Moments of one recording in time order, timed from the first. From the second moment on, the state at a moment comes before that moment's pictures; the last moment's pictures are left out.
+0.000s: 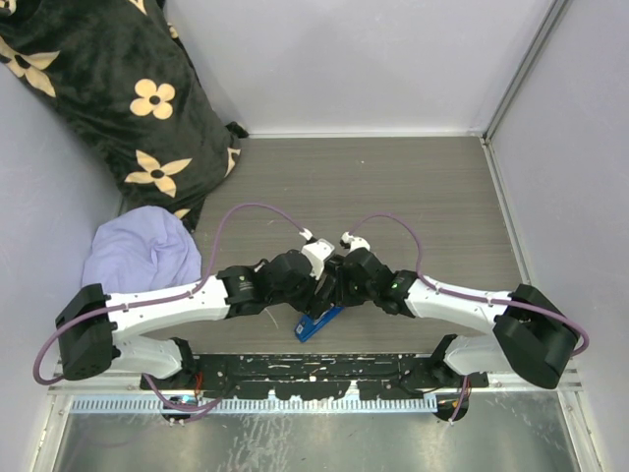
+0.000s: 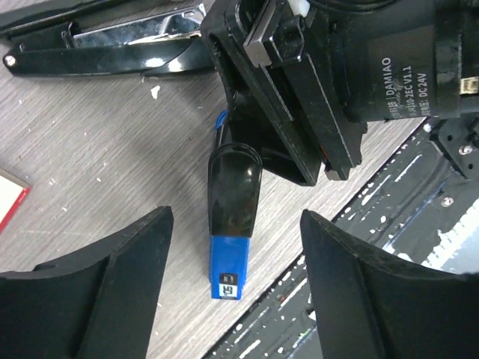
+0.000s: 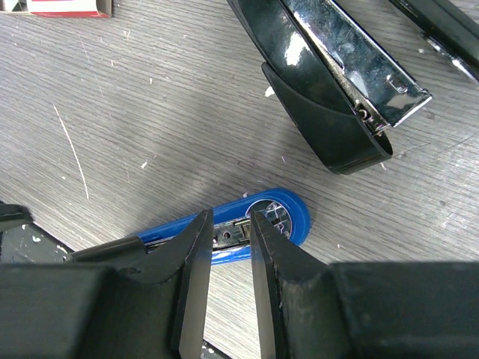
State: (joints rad) left arm -1.13 1.28 0.86 -0.31 -0.10 -0.42; right arm 0.87 1.27 0.56 -0.11 0.02 0.70
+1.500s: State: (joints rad) left arm -1.04 1.33 0.69 0.25 0.17 0.00; right arm 0.75 0.99 0.45 -0.27 0.13 0.77
